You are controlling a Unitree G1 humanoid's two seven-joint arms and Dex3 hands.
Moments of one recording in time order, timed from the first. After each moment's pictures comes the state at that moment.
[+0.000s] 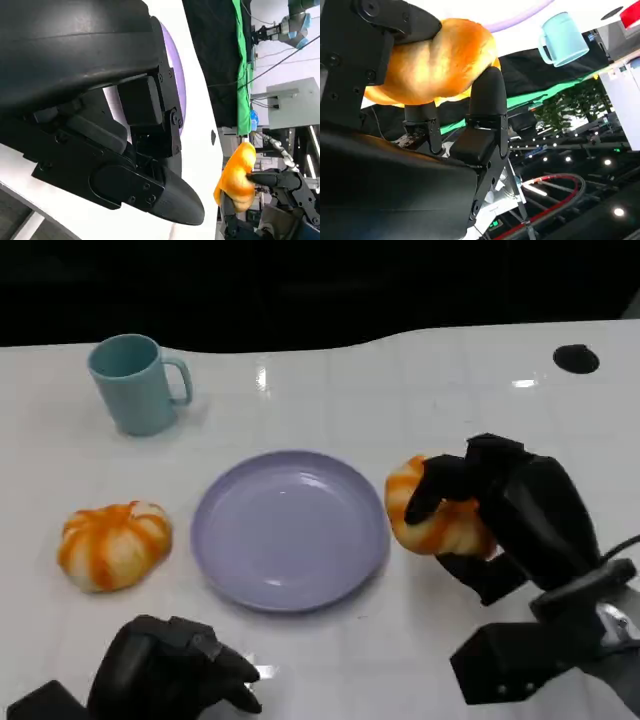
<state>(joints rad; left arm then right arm) 0.02 0.00 0.06 0.58 -0.20 -0.65 -0.51 -0.39 -0.26 0.36 0.42 -0.72 -0.52 -0.50</state>
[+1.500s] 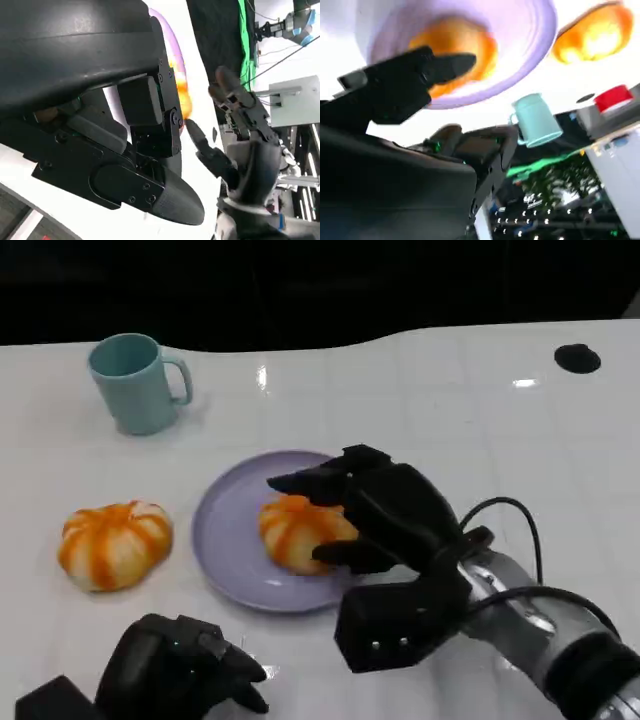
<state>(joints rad) 0.02 -0.01 0.06 0.58 -0.20 -0.64 -0.51 -0.63 -0.05 0.51 0.78 -0.69 -0.47 -0.29</state>
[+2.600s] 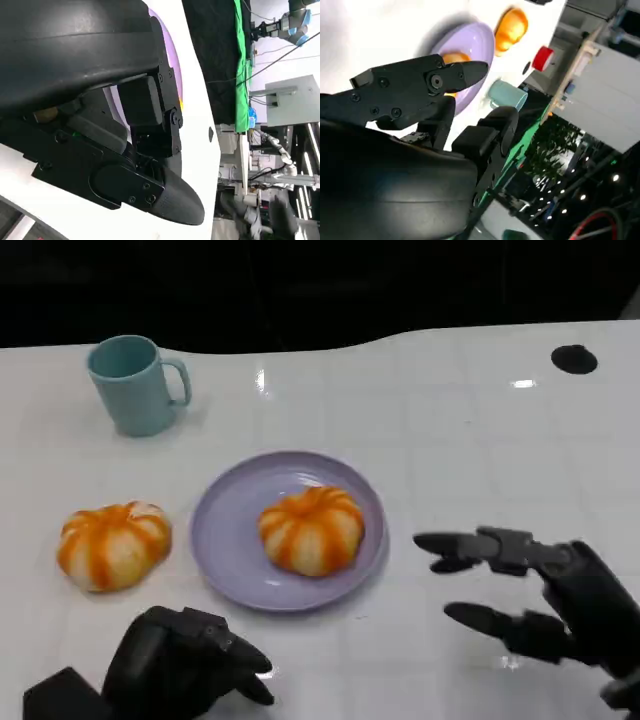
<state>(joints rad) 0.00 -0.02 0.04 0.59 -0.20 -0.64 -0.50 0.01 -0.28 0.17 0.13 0.04 -0.61 0.22</state>
